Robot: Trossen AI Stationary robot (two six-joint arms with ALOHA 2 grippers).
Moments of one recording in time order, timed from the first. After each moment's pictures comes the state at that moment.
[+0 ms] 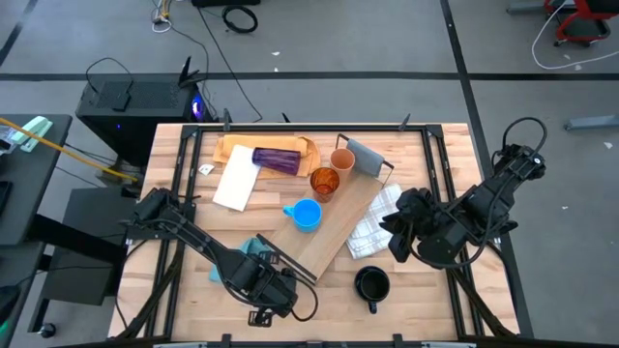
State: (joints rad) left arm -0.59 1.93 1.72 -1.13 -0.02 -0.50; right arm 0.69 1.38 1.62 -1.37 0.66 1.26
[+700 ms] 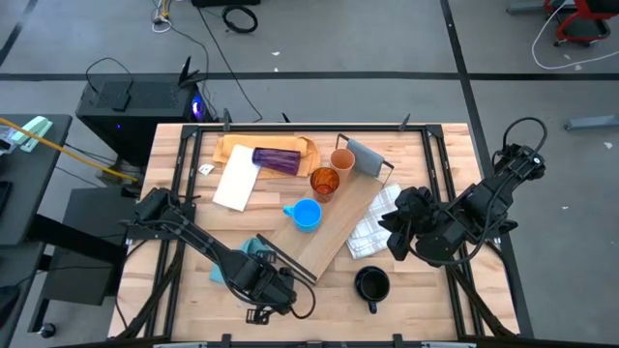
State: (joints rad) left arm -0.59 1.93 1.66 -1.12 0.01 -0.50; right arm 0.68 1.38 1.62 -1.36 0.66 1.25
